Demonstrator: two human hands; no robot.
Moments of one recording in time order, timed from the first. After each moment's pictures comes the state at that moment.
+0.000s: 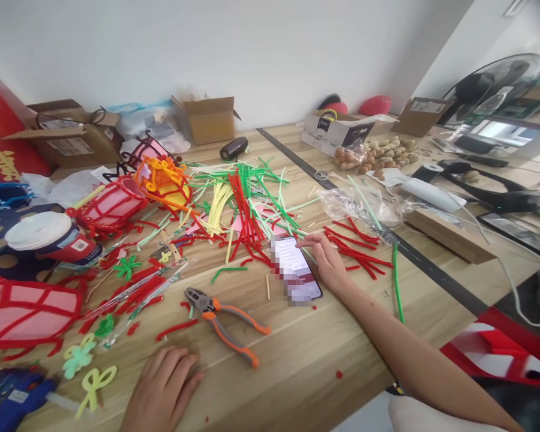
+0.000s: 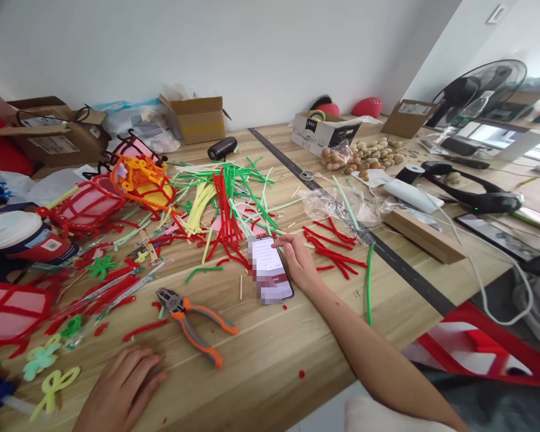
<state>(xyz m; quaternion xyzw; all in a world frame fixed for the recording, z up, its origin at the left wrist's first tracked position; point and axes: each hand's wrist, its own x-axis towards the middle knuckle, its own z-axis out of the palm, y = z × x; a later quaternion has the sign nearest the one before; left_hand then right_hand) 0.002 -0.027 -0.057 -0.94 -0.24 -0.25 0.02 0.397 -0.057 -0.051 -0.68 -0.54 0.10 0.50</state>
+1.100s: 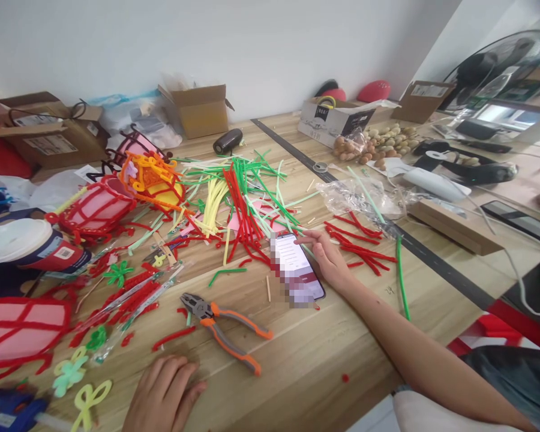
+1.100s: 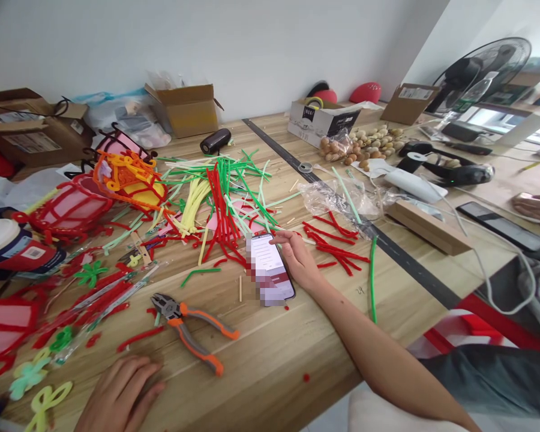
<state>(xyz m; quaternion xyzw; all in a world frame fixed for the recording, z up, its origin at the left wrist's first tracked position) 0.004 -0.024 -0.050 -0.94 -0.24 -0.24 0.02 0.400 -0.057 -0.055 -0.67 -0.56 0.13 0.47</state>
